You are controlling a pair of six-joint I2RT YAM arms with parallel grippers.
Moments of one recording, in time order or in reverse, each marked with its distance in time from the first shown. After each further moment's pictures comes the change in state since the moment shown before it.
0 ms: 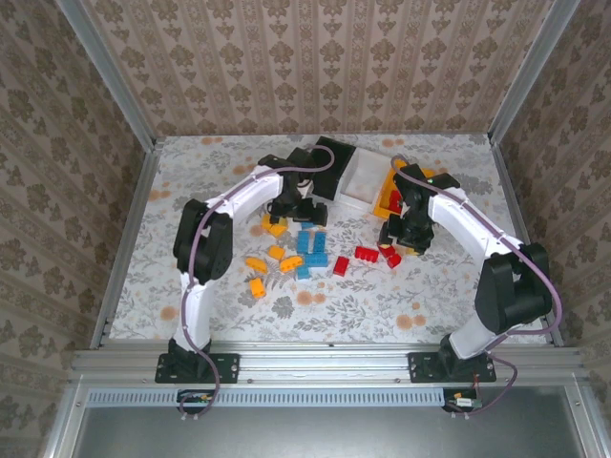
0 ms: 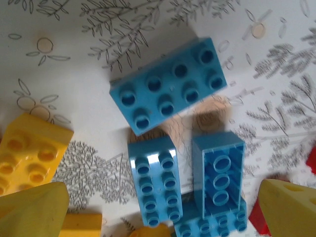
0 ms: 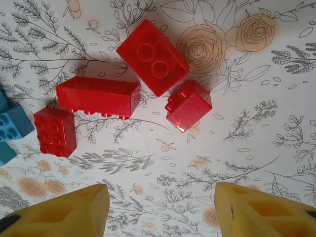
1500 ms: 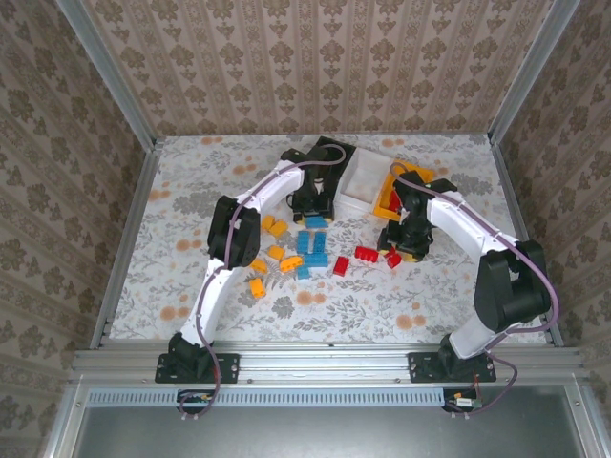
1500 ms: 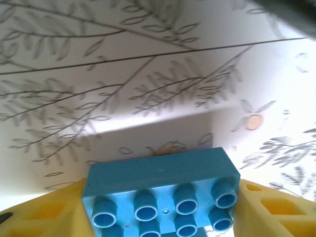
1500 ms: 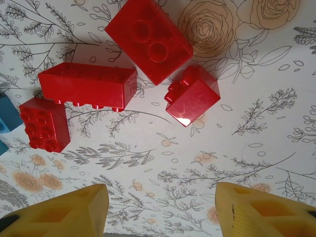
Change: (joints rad) left arm -0.018 0.334 0.430 -0.153 0.057 -0.131; right arm -0.012 0.016 -0.056 0.028 -0.048 -0.008
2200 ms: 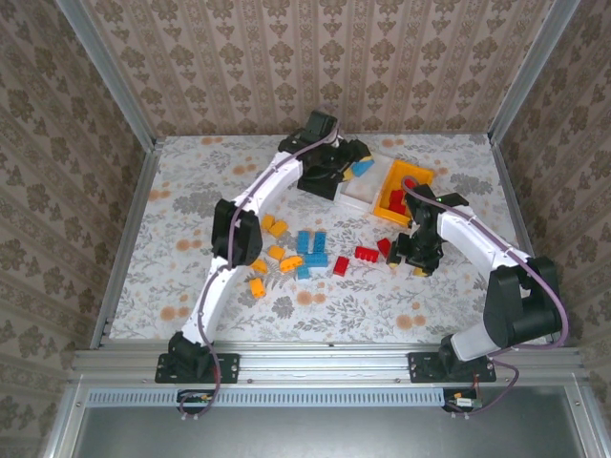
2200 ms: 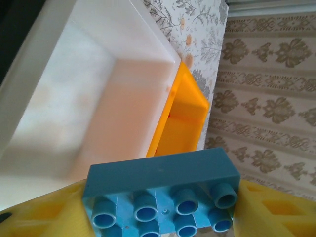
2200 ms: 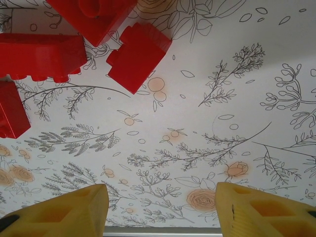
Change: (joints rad) left arm 0.012 0.093 0.273 0.587 0.368 -0.570; right arm -0.035 -0.112 -0.152 0.009 0.000 0.006
